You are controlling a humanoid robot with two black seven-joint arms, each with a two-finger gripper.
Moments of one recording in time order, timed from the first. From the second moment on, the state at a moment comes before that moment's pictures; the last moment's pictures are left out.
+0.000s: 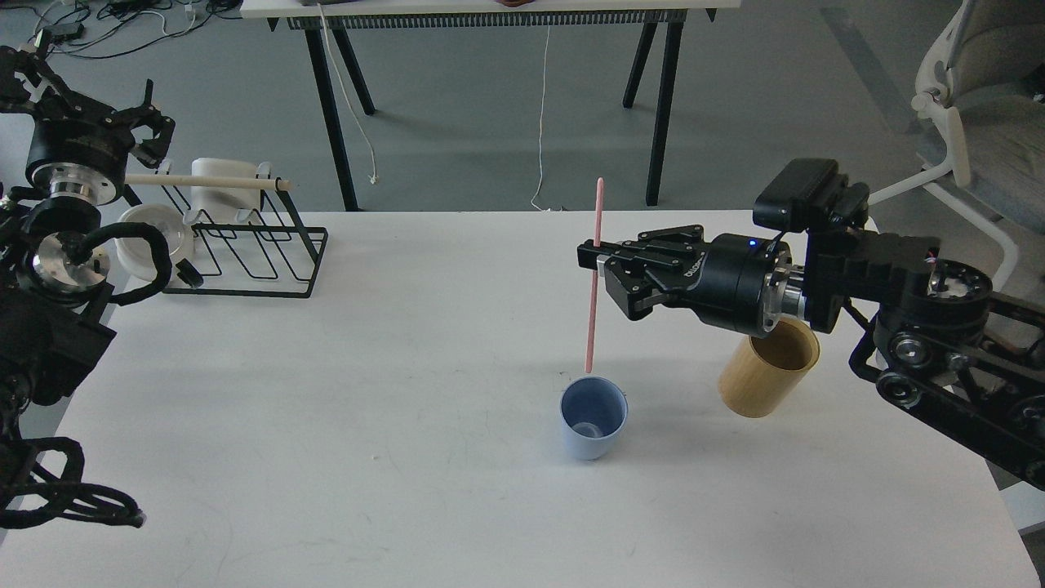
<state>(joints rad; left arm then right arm) -0.90 0.35 -0.81 -0.23 -0.22 -0.49 -0.35 0.74 -0.66 0.57 1.70 -1.80 0.29 0.11</state>
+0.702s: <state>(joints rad) -0.90 0.35 -0.81 -0.23 -0.22 -0.49 -0.35 0.68 -0.64 0.51 1.69 -1.81 0.29 0.08</state>
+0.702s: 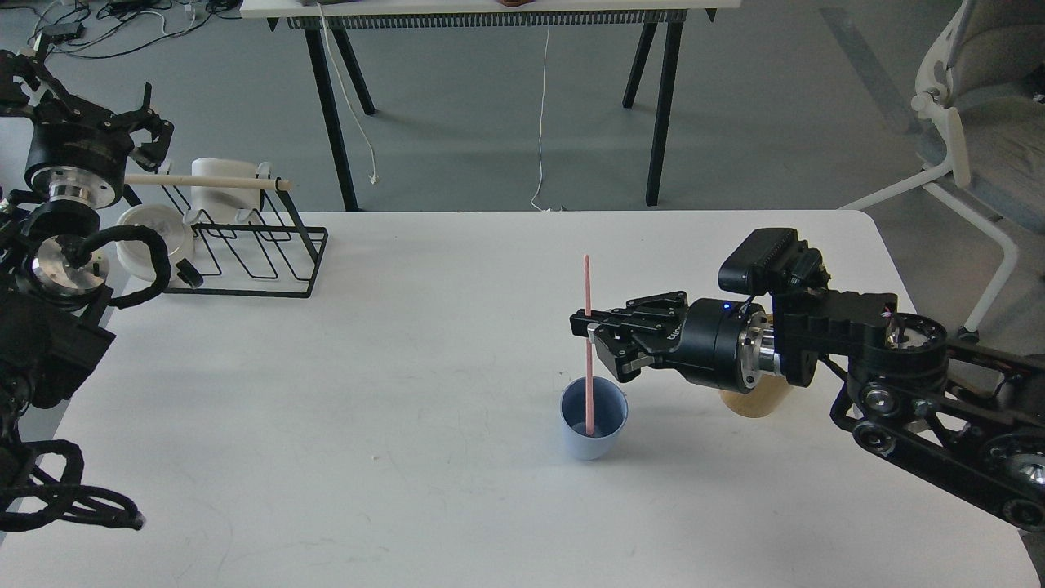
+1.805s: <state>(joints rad) -0.90 0.34 -0.81 -0.23 -0.22 -0.49 -0.36 0.74 -0.53 1.16 1.14 -0.99 0.28 0.10</state>
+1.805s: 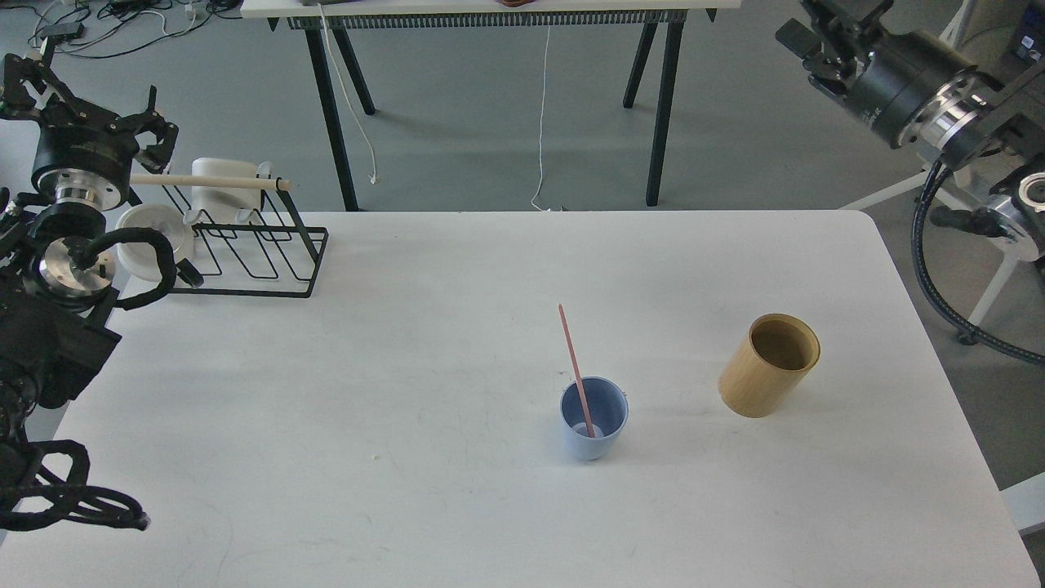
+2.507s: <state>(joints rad) -0.90 0.25 -0.82 -0.23 -0.23 -0.49 -0.36 0.75 -0.43 1.18 0.78 -0.05 0.30 0.10</state>
